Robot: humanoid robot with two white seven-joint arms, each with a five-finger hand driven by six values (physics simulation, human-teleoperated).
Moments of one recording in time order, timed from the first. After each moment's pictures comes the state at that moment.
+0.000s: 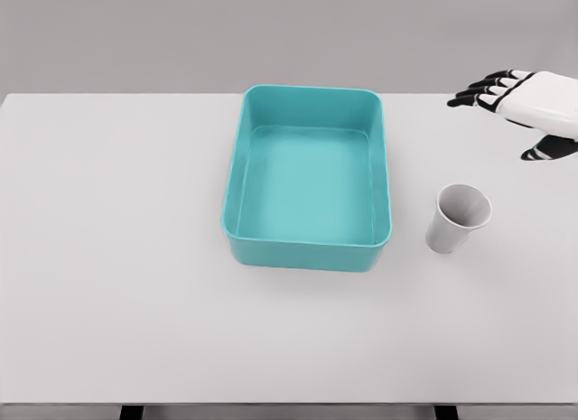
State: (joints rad) left arm 0.05 0.00 -0.33 -0.07 -0.14 0.03 0.26; right arm -0.67 -1.18 0.63 -1.75 0.25 -0.29 0.41
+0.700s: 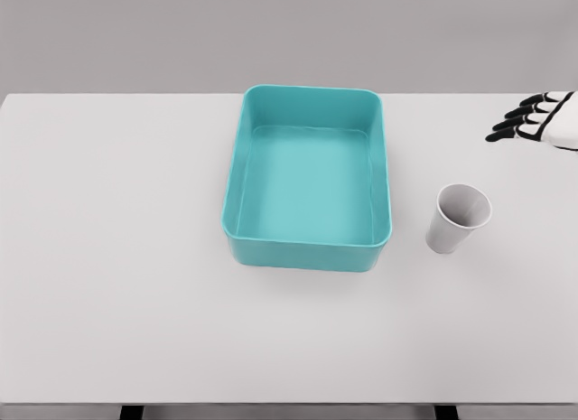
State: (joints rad) left arm 0.05 0.00 -0.33 -0.07 -0.14 0.03 0.26; right arm -0.70 -1.31 0.59 -1.75 0.18 -0.49 0.61
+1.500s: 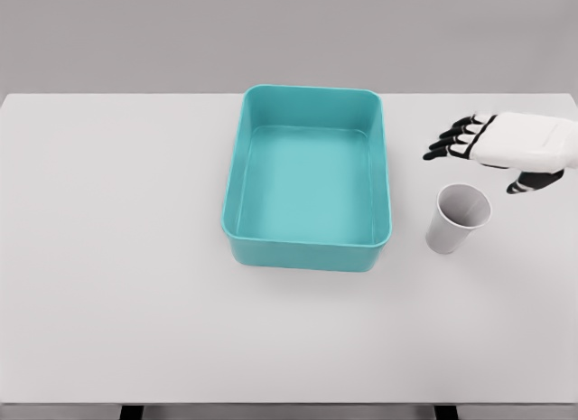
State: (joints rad) left arm 0.05 0.00 -0.33 -0.07 -0.14 0.03 0.26; right arm -0.68 -1.13 0.64 -1.74 0.27 -0.46 0.61
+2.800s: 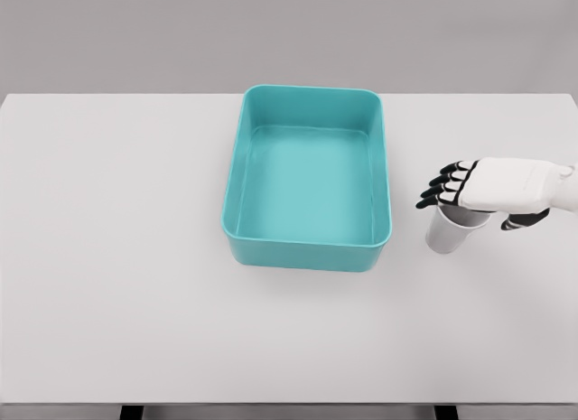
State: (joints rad) left arm 0.05 0.00 -0.33 -0.07 -0.14 0.03 0.26; right arm -0.66 -1.14 0.73 -1.75 0.33 -0.53 0.61
